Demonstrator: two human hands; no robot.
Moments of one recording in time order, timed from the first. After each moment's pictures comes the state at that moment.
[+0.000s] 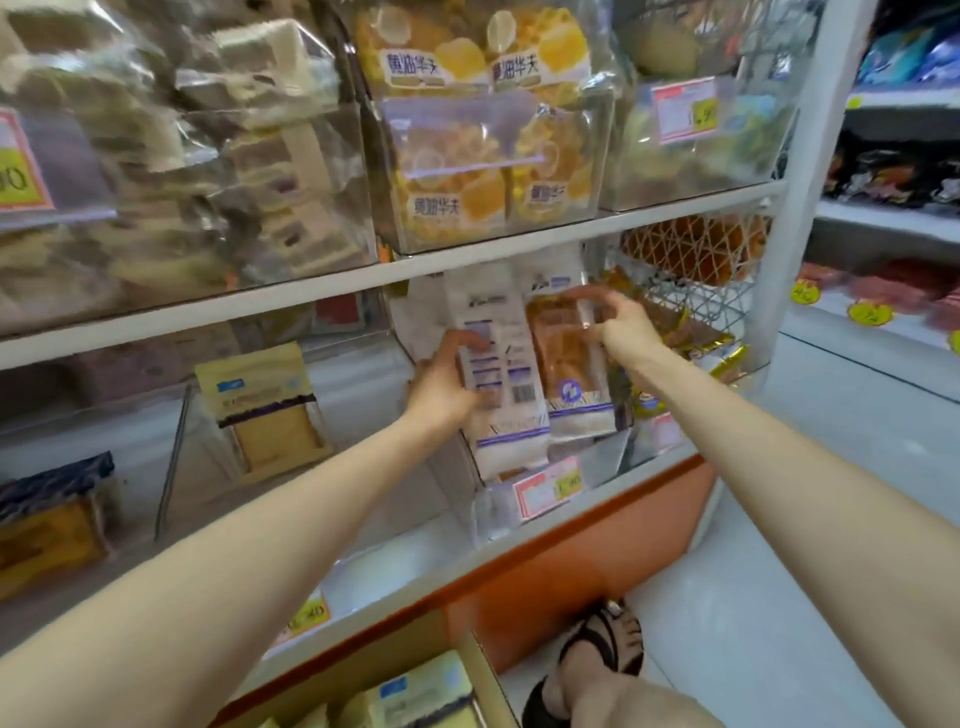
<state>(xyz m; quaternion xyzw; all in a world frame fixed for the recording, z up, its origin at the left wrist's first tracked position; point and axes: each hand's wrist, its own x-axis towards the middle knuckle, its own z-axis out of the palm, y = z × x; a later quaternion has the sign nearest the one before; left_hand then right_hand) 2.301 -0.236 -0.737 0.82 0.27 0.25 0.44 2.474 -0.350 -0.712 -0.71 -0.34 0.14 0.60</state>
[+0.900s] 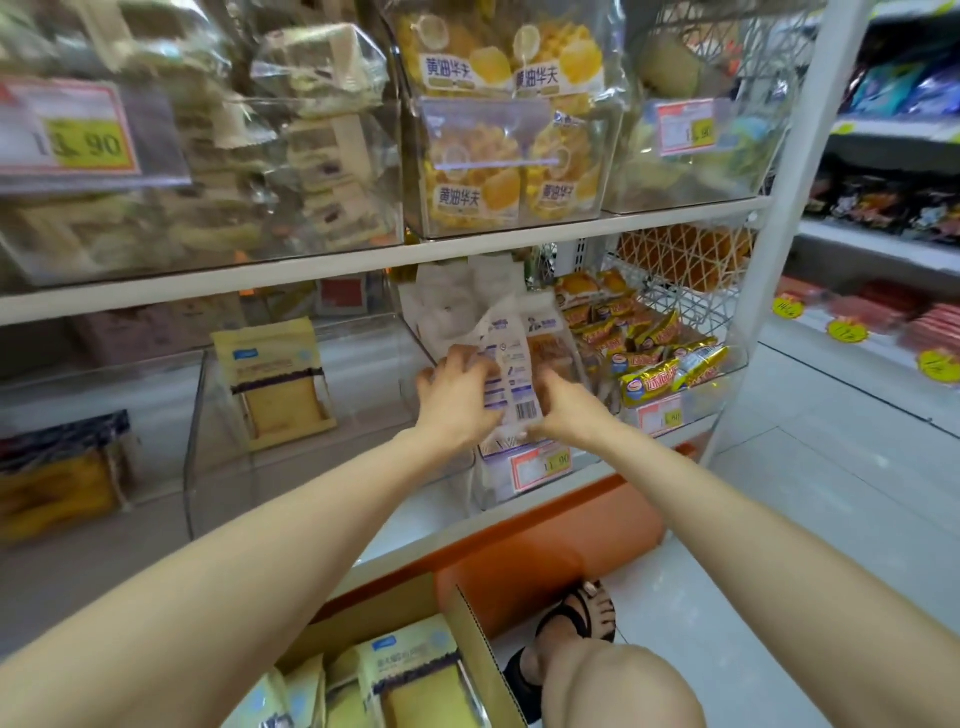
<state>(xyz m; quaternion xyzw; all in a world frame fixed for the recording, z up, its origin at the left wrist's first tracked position) 2.286 -0.259 -0.751 0.94 0.28 0.18 0.11 2.412 -0.356 -0.766 -0.86 -0.44 0.12 0.22</state>
